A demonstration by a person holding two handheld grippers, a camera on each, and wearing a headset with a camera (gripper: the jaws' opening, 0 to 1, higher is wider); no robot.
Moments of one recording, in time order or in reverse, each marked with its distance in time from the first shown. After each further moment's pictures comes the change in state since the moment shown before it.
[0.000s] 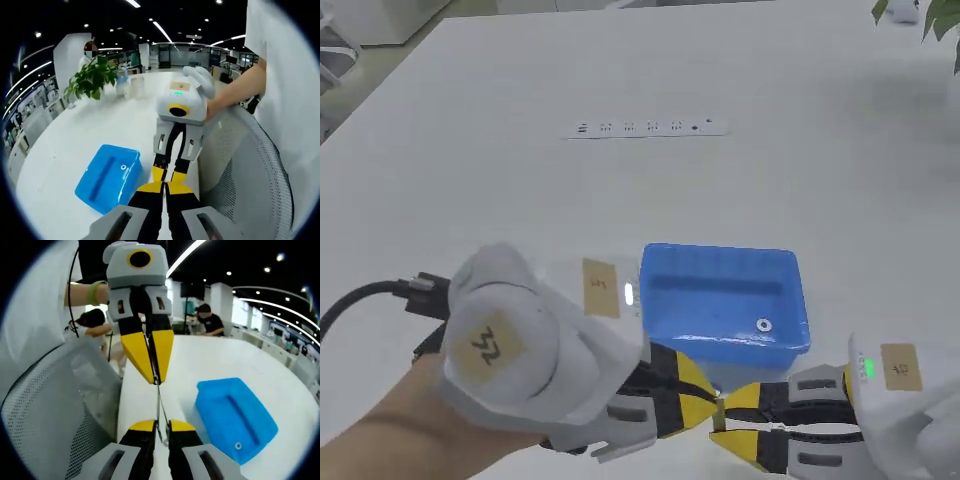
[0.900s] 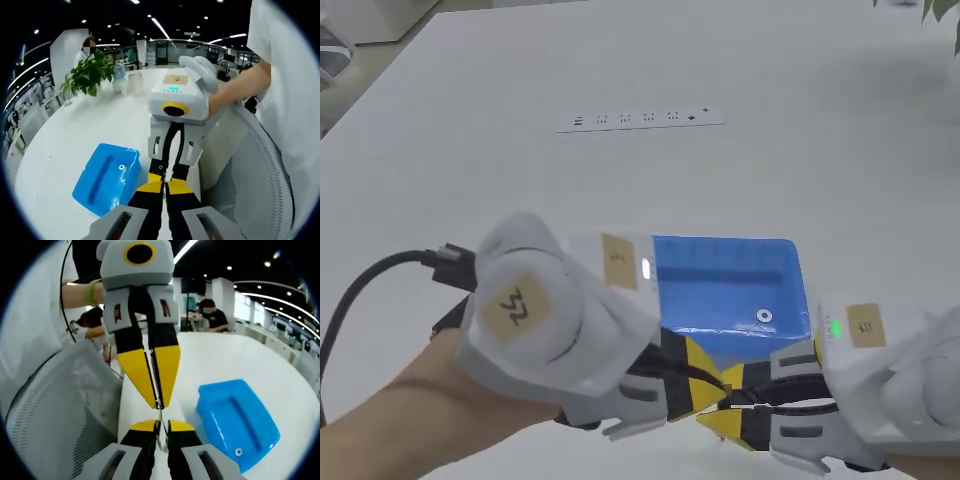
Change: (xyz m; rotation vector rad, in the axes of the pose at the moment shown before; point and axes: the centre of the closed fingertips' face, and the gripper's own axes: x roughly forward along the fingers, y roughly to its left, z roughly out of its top) left arm 0.003 0.003 0.000 -0.005 0.027 -0.029; right arm 0.005 0.000 0.014 0.021 0.041 0.035
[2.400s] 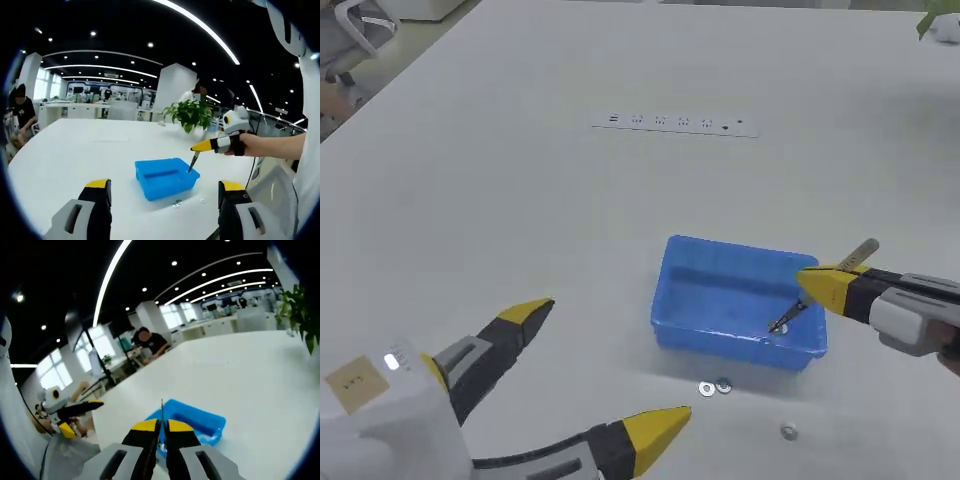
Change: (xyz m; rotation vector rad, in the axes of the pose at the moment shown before) left arm -0.094 0.030 -0.046 -0.590 -0.561 0.713; right arm -0.084 -0.109 0.035 0.568 -0.349 -0.325
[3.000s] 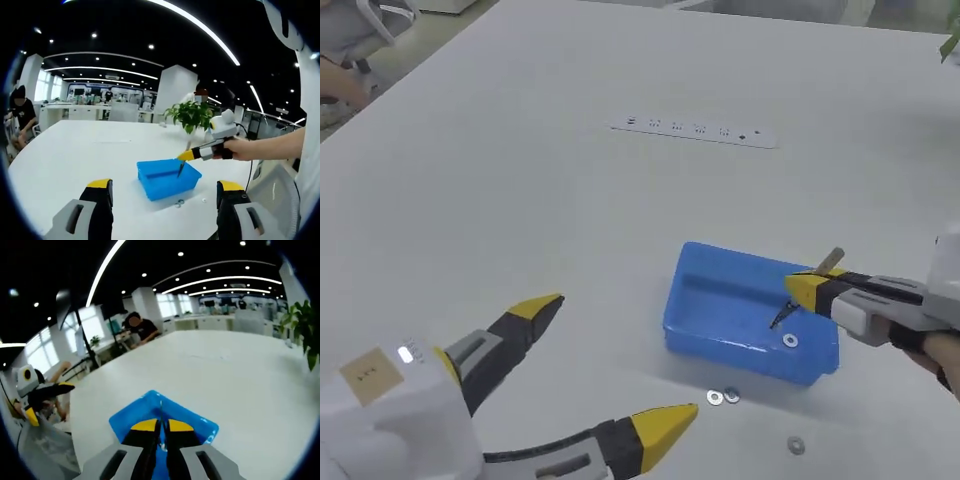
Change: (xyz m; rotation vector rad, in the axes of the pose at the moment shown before) left arm 0.000 0.004 -0.002 0.021 0.001 0.005; right arm 0.047 -0.034 -0.024 -0.133 0.125 -0.125
